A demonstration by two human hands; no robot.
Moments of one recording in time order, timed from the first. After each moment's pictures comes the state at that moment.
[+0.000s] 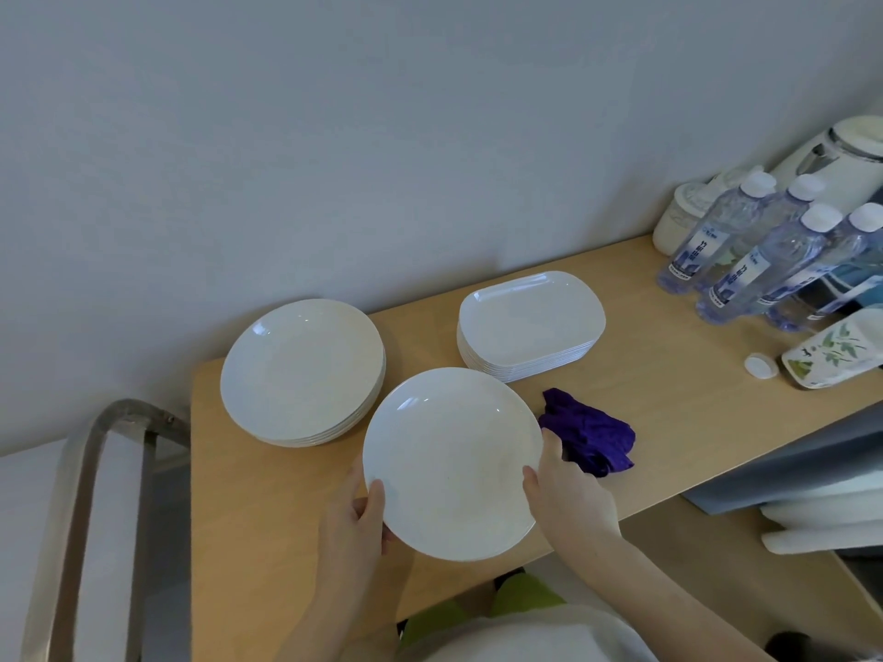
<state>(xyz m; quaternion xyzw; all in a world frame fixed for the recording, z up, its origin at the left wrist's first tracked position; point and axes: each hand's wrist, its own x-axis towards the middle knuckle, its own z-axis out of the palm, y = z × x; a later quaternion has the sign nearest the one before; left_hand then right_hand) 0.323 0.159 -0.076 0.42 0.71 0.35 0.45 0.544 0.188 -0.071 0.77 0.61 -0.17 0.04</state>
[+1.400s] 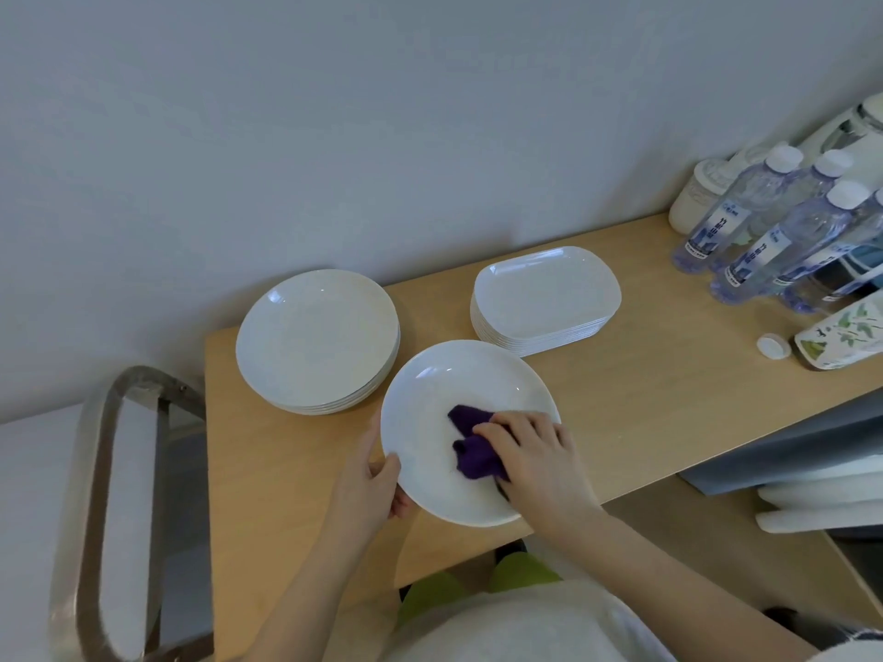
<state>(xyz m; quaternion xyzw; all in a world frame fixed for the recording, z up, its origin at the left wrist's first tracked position) 0.310 0.169 -0.065 0.45 0.64 0.33 0.52 0.515 0.175 -0.061 0.59 0.80 -0.09 -0.05</state>
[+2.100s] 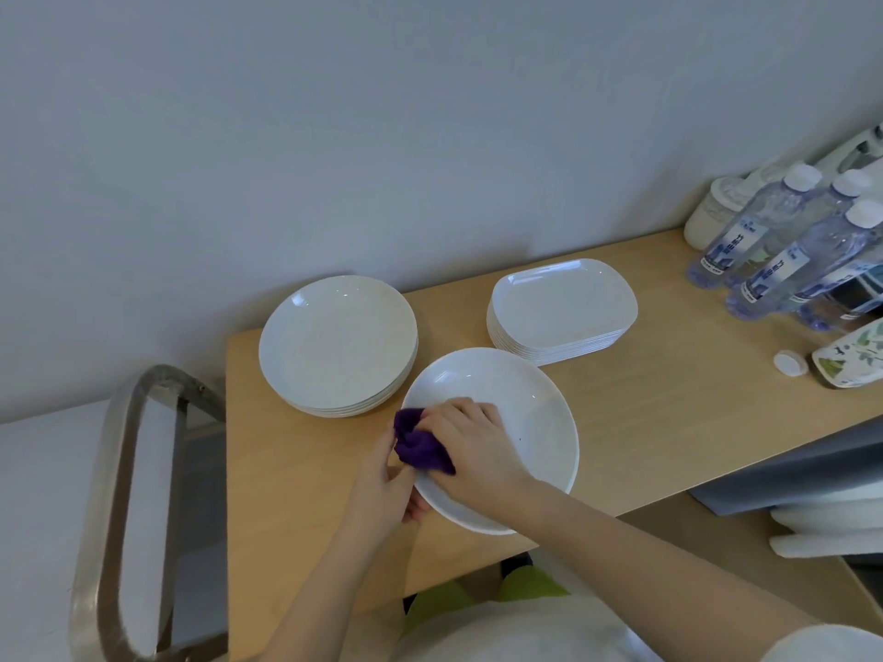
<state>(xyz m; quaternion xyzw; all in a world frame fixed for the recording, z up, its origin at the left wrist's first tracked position) 0.304 0.170 -0.066 0.43 0.63 0.32 0.56 0.449 0.212 -0.076 0.47 0.85 -0.18 -0.14</state>
